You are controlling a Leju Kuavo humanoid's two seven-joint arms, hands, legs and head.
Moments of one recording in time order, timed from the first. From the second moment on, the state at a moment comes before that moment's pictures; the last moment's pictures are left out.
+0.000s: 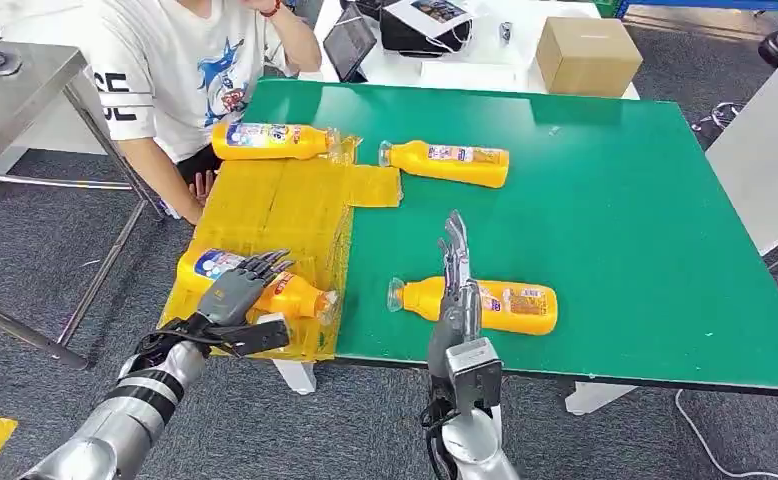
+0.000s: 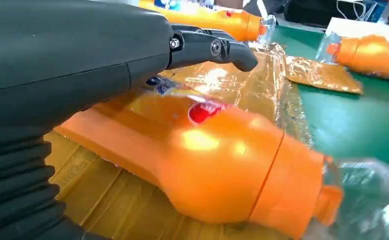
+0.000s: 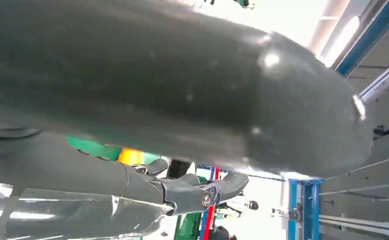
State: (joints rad) left arm -0.50 0.02 -0.14 -0.65 -0.82 0.13 -0.55; right arm -0.06 0.26 0.42 -1.46 0.20 -0.36 -0.69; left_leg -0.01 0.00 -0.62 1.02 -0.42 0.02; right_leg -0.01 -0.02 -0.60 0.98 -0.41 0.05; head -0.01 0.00
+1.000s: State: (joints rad) left arm -0.33 -0.14 0.10 -1.14 -0.21 0.25 -0.70; right arm -0.10 0.25 0.41 -1.38 0.47 -0.43 -0.49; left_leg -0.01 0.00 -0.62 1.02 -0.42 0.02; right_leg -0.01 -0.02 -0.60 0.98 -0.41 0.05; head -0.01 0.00
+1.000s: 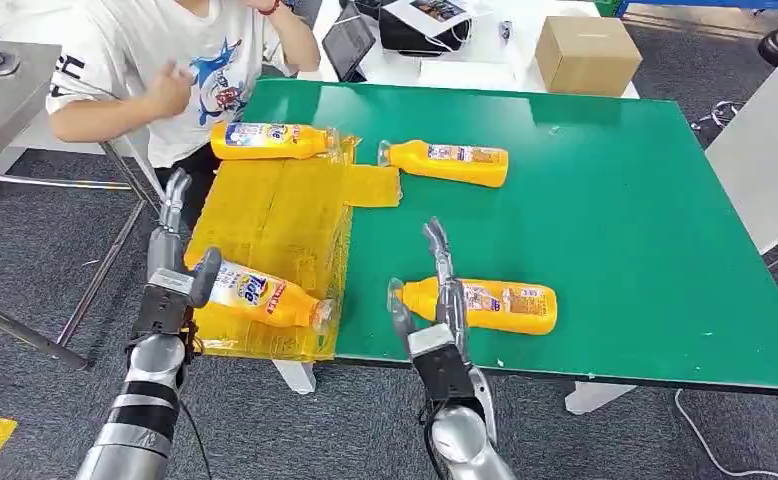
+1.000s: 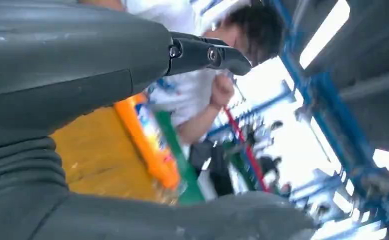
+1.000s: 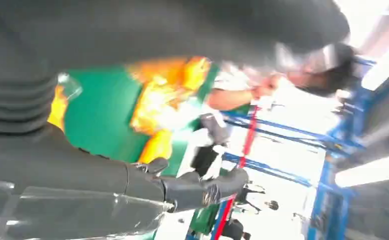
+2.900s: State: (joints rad) left arm -0.22 -0.22 0.07 -1.04 -0.22 0.20 -0.70; right arm -0.45 -0.16 0.43 -0.94 0.76 0.07 -0.09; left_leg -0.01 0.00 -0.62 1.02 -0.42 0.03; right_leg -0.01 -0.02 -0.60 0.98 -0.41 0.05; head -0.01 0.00
